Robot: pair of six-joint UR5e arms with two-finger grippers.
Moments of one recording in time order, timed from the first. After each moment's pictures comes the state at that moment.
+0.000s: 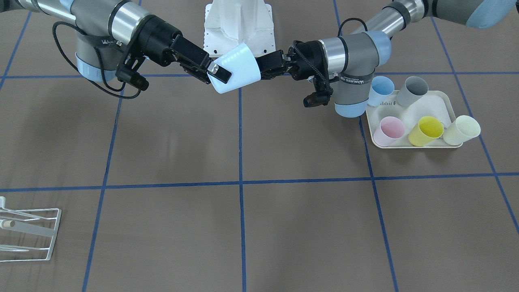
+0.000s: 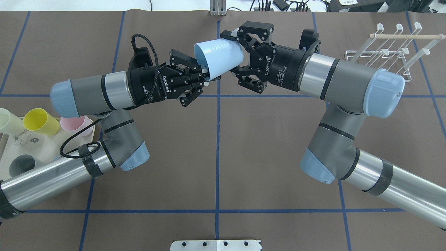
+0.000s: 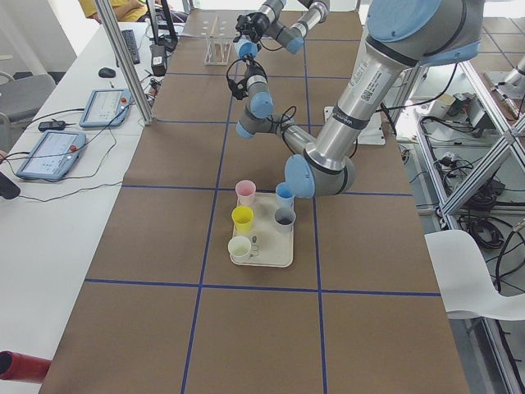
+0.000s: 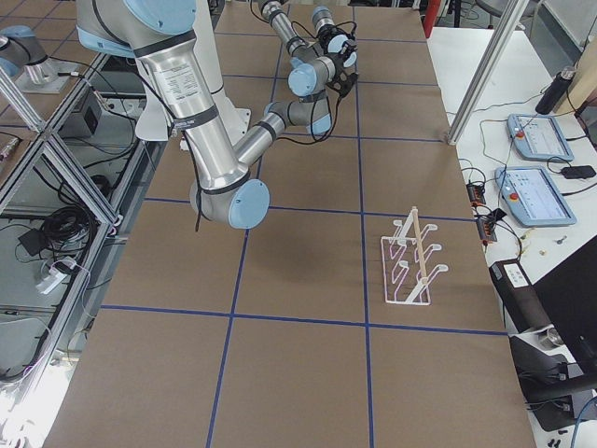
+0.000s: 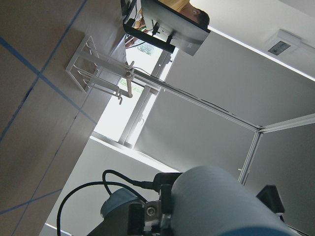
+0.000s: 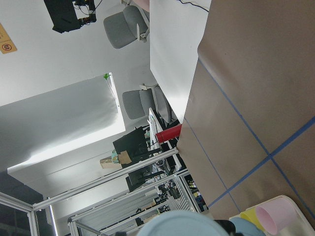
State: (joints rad) left arm -0.63 -2.24 -1.35 -3.51 -1.80 -2.43; right arm 0.65 -1.06 1.72 -0.23 1.64 2.34
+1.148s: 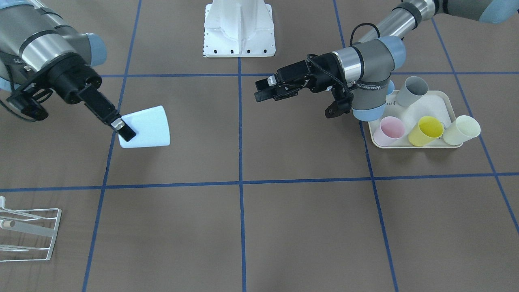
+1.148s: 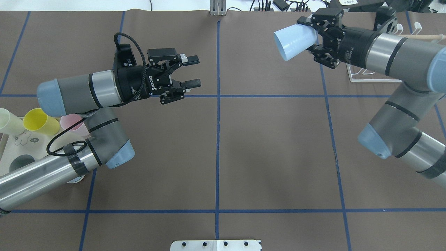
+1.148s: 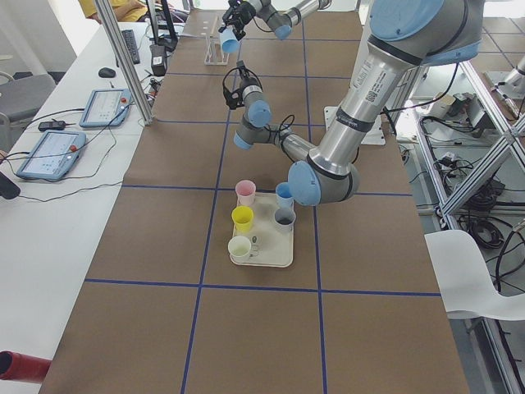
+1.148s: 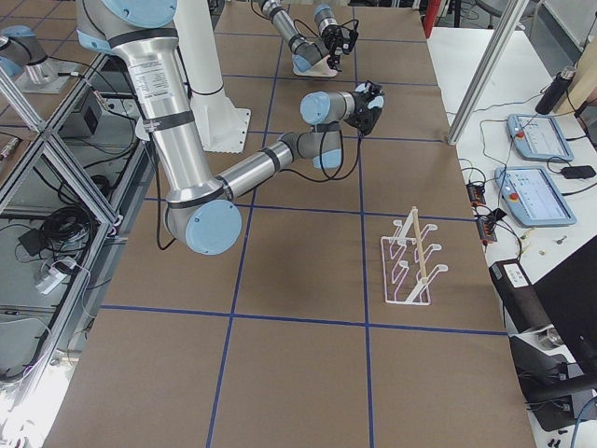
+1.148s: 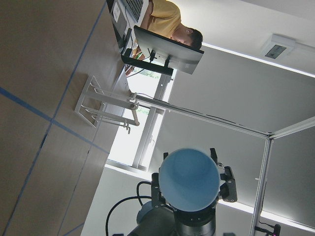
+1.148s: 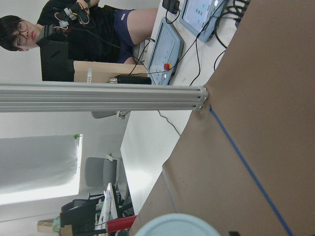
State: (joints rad) left arm -0.66 -2.17 -1.34 -3.48 -1.79 -2.27; right arm 0.89 -1.29 1.72 -0.37 1.71 2.00
